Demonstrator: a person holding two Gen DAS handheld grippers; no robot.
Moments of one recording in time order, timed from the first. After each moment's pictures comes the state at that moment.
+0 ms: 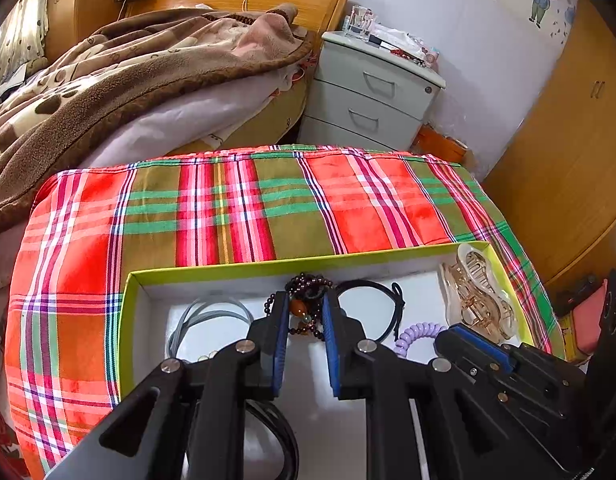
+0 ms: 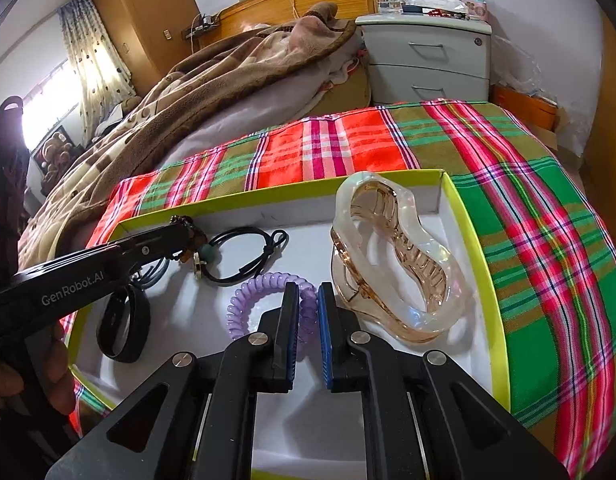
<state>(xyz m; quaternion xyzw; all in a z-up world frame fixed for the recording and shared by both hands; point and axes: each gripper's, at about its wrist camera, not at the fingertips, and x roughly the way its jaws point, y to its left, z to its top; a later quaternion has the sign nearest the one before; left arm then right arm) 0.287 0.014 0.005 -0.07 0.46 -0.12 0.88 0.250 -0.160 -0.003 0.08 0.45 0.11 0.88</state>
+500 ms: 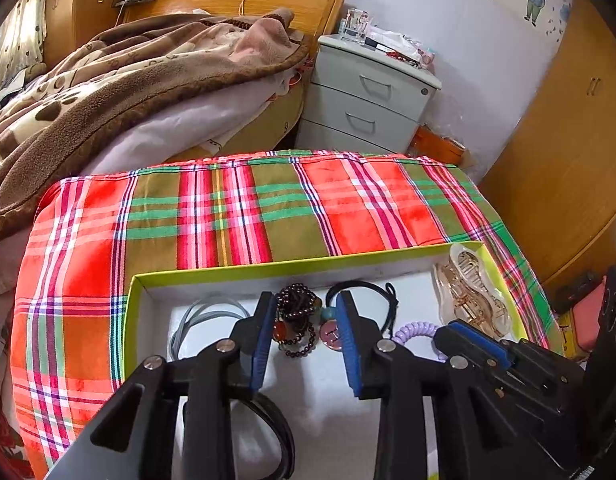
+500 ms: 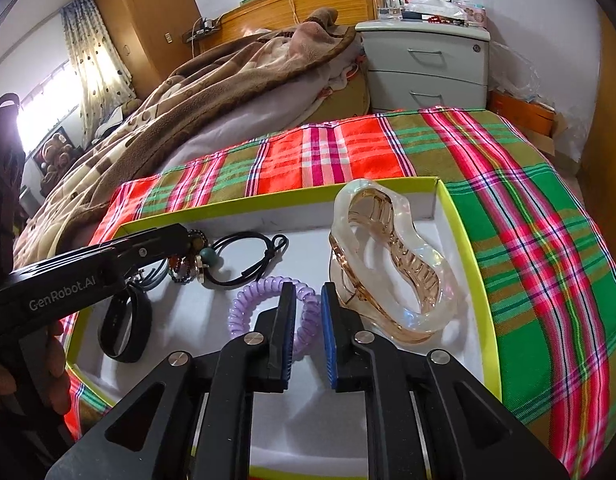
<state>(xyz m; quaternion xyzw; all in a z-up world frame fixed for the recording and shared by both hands) 0.281 0.013 0.012 -0.06 0.45 -0.13 0.88 0.246 -0.161 0.001 0.07 0.44 0.11 0.89</state>
